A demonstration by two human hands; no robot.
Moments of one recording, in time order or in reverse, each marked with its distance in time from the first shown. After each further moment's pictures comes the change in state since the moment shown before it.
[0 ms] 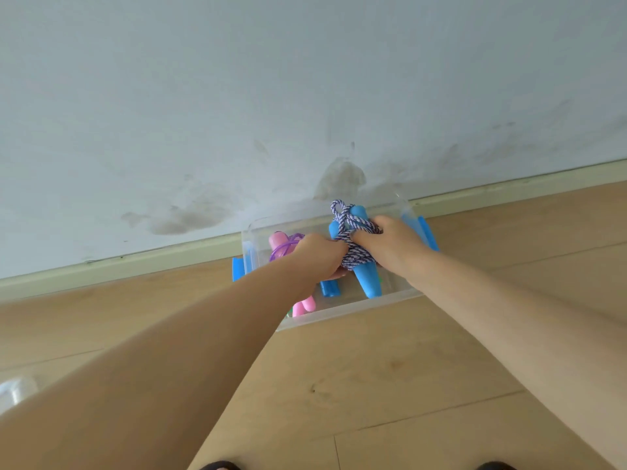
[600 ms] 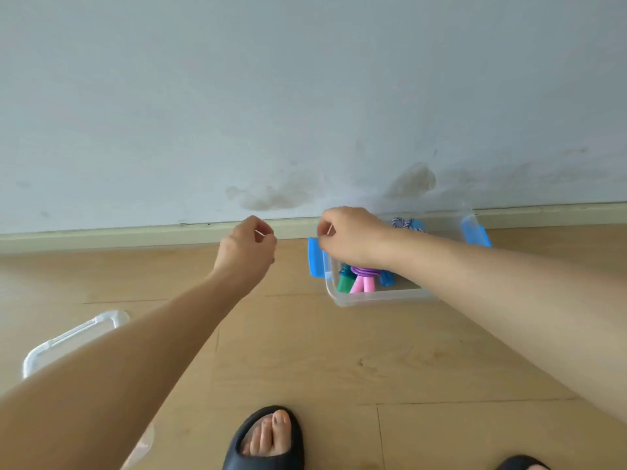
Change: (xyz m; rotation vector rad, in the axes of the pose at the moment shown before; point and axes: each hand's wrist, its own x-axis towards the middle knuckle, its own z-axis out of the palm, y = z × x) left_hand -0.089 -0.084 -0.167 0.126 0.515 0.196; right_hand -0.071 -0.138 0.073 -0.441 -0.276 -0.292
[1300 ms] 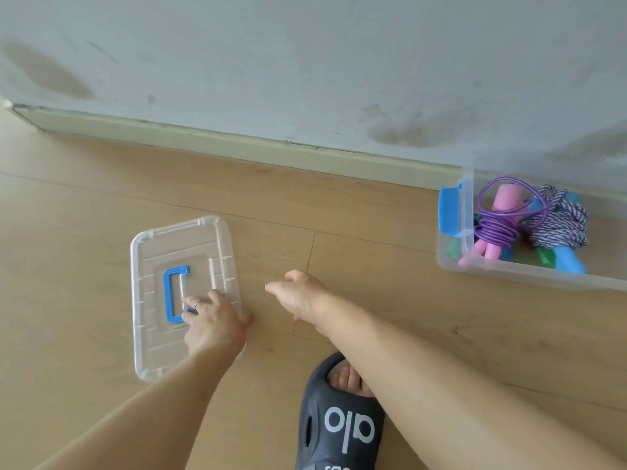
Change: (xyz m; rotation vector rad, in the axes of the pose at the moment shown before) left_hand -0.076 -0.292 -0.060 0.655 -0.025 -0.670; right_hand 0.004 -0.133 0.272 0.394 -0.537 0.341
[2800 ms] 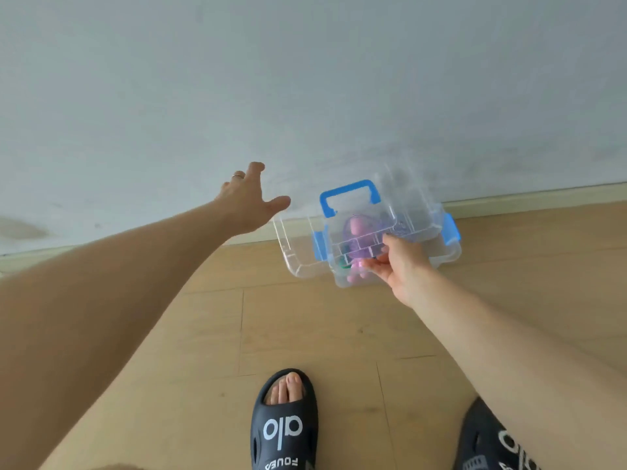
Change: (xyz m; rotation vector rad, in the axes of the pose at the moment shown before) left_hand -0.176 0.214 -0.234 -0.107 0.254 0.913; right_hand -0.193 0.113 -0.212 1.146 0.673 -0.200
